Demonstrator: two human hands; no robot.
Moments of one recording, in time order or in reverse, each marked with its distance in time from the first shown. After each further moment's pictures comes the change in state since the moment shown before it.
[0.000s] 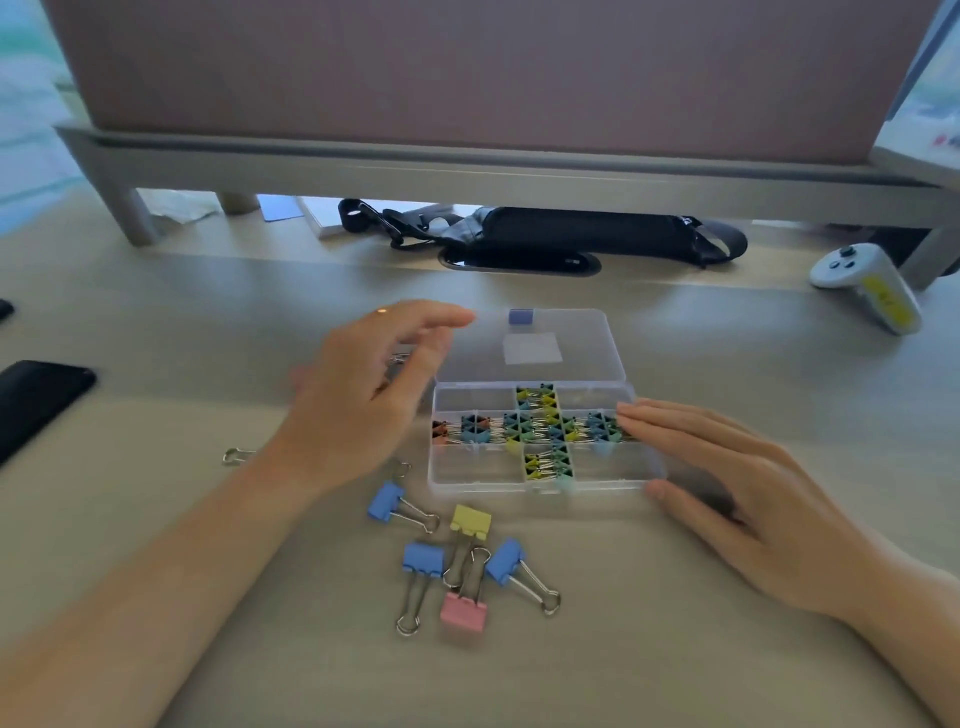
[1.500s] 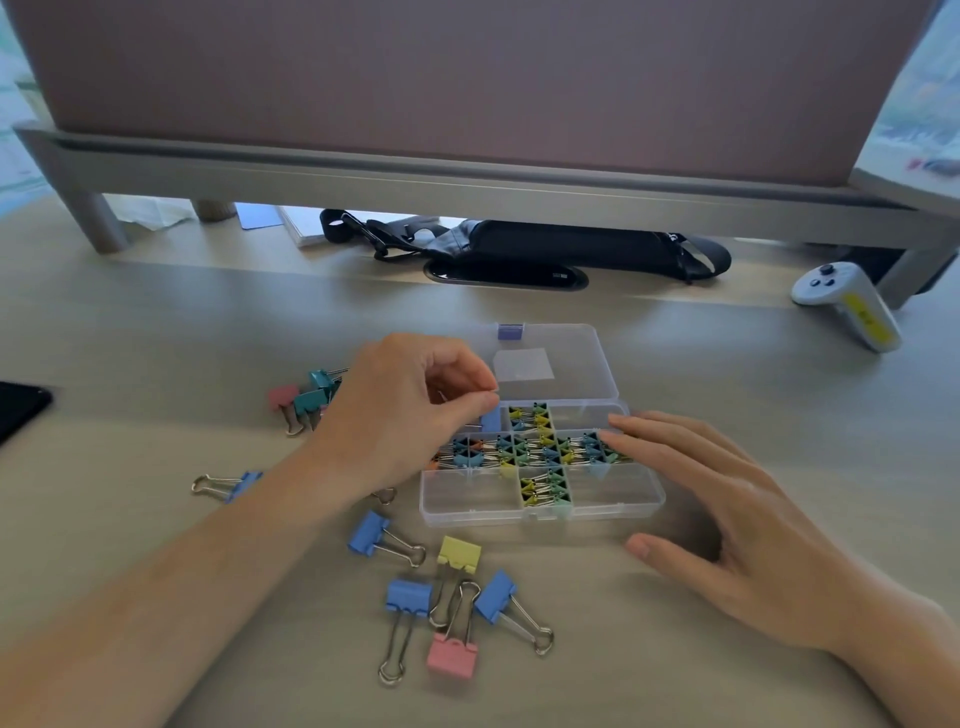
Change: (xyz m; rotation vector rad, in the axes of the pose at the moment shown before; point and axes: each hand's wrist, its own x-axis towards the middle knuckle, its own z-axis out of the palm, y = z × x) left_hand 0.020 0.004 0.027 -0.098 -0.158 -0.195; right_hand 0.004 -0.009 -0.002 -0.026 -0.059 0.039
